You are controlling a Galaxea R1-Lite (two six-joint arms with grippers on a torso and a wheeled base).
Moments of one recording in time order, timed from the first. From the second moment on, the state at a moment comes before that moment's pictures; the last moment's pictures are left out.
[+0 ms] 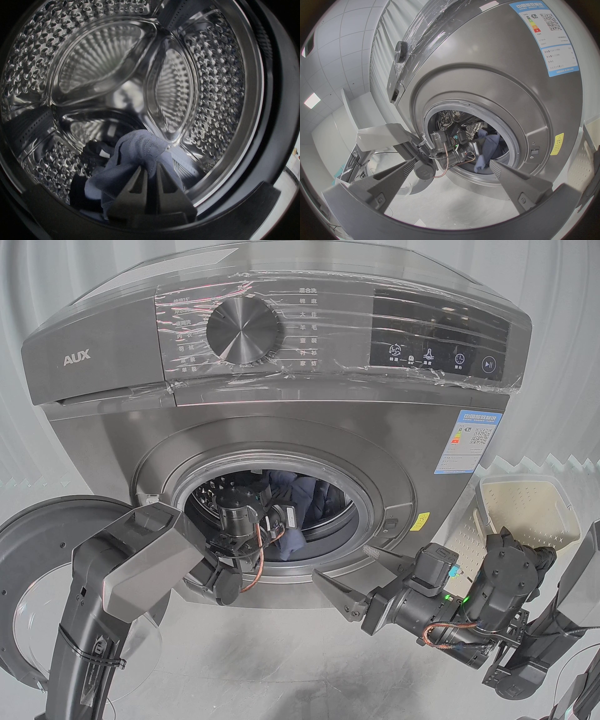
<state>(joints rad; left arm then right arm) -0.48 2.55 -1.41 -1.21 0.12 -0.06 0.83 1.92 -0.40 -1.54 -0.08 0.25</state>
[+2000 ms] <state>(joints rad) -0.53 2.47 -1.20 -1.16 0.16 -0.11 0.83 1.93 -0.40 -1.55 -0.08 0.25</state>
